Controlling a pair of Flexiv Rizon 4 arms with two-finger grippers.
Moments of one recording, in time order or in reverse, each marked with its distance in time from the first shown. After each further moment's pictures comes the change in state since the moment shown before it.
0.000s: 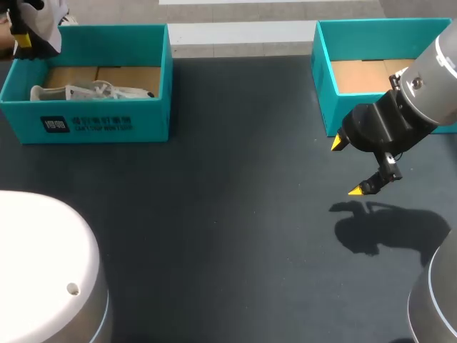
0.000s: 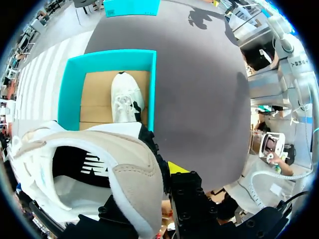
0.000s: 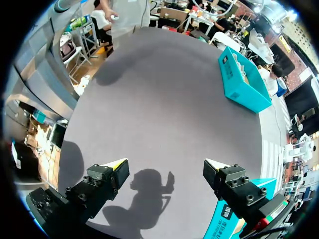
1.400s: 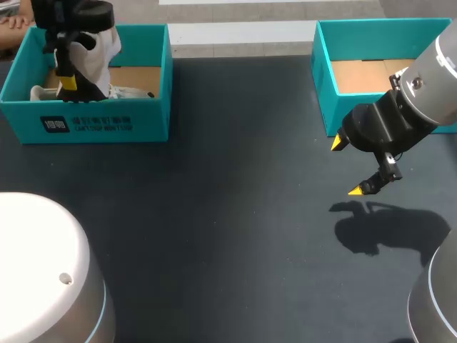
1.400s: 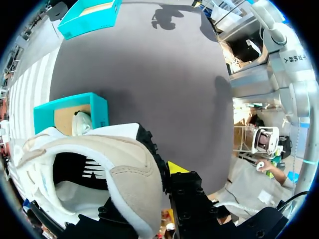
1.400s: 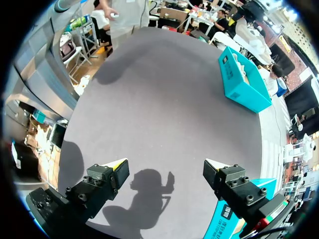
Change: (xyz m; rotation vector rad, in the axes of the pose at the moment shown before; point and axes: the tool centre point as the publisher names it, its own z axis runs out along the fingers) left arm 0.140 -0.111 0.010 -0.025 0.054 0.101; right arm 0.000 0.000 0.000 0.000 0.000 0.000
